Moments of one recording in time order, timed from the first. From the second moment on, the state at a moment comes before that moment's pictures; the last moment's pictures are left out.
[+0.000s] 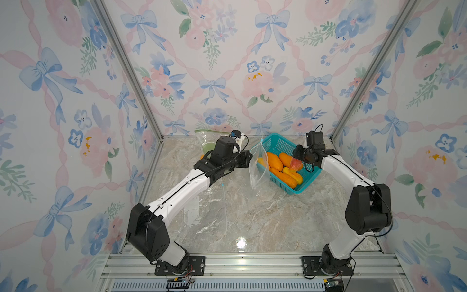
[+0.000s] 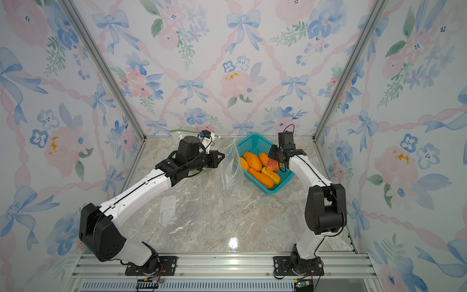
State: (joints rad) left arm -0.59 1.52 1.34 -0.28 0.23 -0.51; right arm 0.17 1.69 1.38 -0.40 0.02 0.43
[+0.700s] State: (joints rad) left arm -0.59 1.58 1.40 -0.27 0.27 -0.55; right arm 0.62 1.34 1.21 0.18 0.10 0.13
